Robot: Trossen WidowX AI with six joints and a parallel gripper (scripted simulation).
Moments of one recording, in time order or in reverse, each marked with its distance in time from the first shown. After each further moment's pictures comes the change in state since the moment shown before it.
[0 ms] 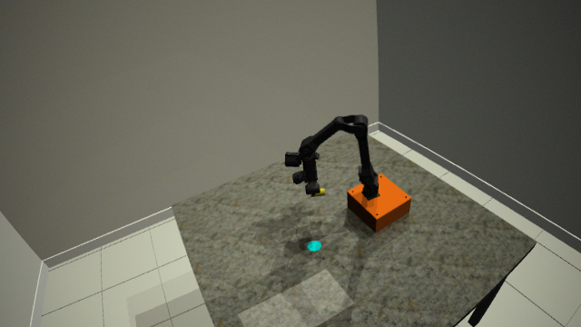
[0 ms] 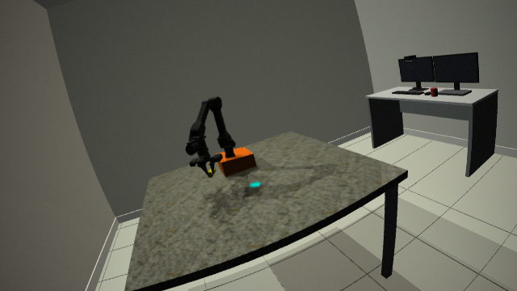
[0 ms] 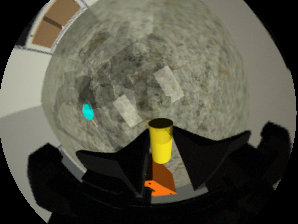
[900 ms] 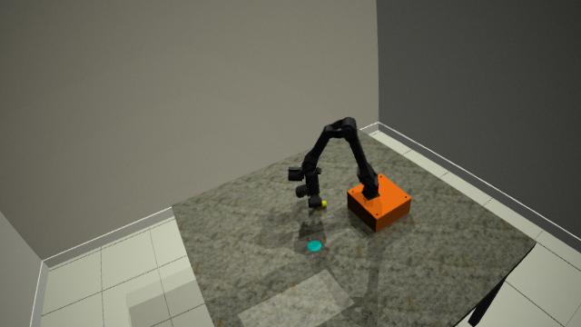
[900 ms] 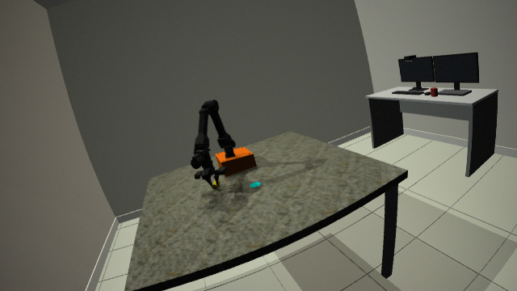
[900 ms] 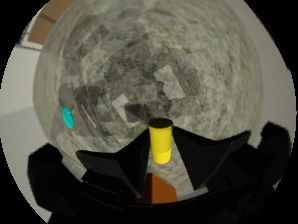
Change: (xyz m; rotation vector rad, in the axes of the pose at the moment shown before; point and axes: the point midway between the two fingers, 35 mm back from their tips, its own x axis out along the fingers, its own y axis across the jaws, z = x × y) arm 0.079 0.001 -0.003 -0.007 -0.001 -0.001
